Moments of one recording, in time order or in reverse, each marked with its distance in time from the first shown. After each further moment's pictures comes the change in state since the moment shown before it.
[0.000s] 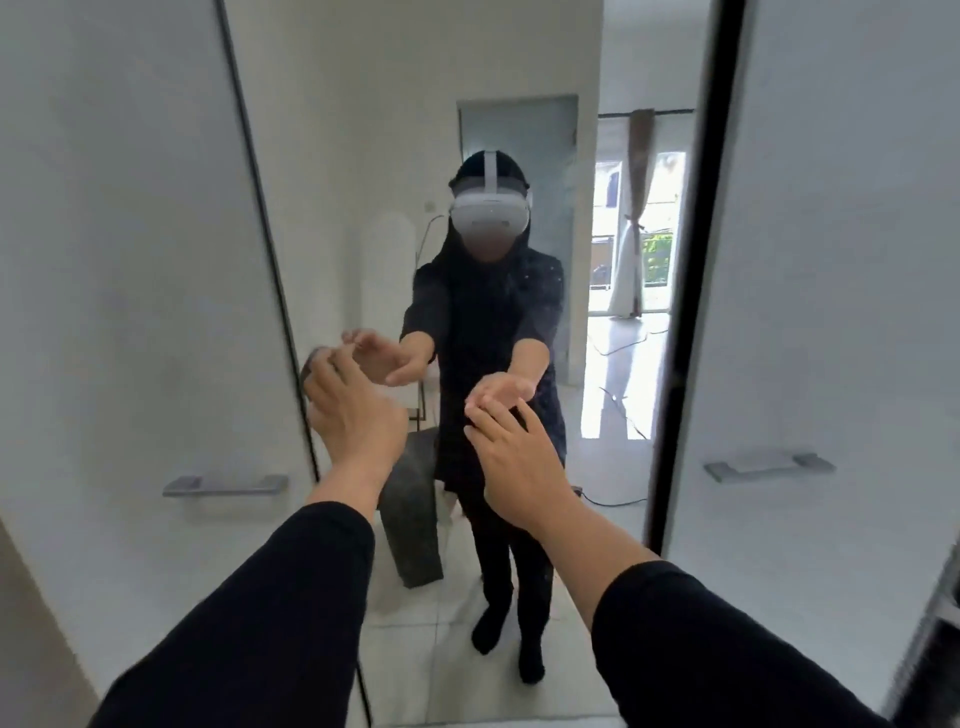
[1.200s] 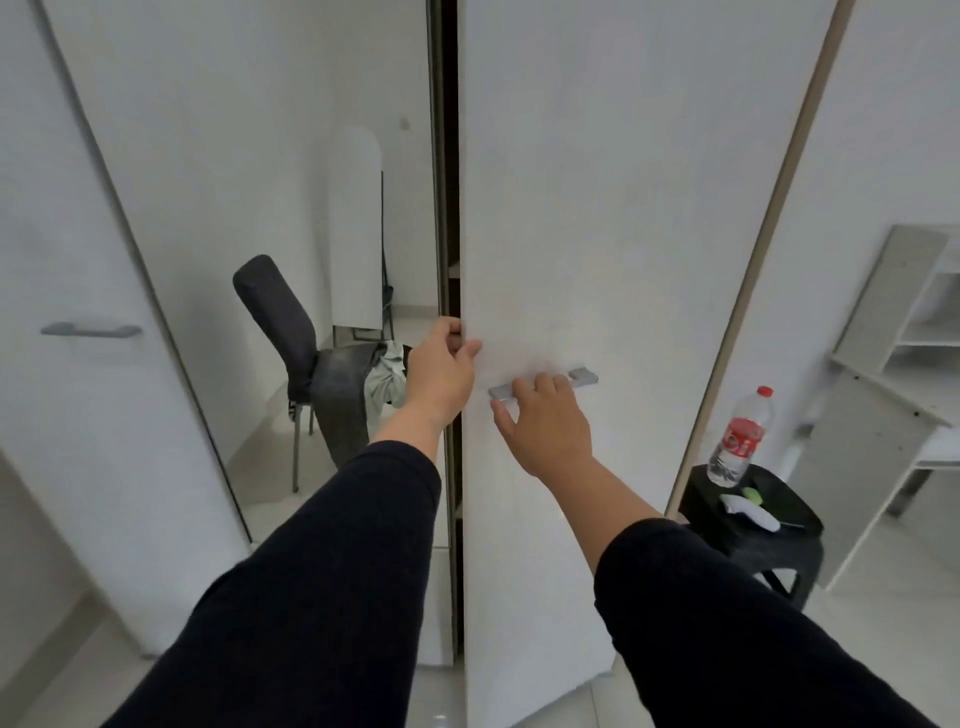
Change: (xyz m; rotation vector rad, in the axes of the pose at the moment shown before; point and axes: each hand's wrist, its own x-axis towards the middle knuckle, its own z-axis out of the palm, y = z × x) left_hand -0.293 0.251 0.060 -0.556 -0.454 -0.059; right_hand -0.295 0.200 -0.029 0.232 -0.053 0.432
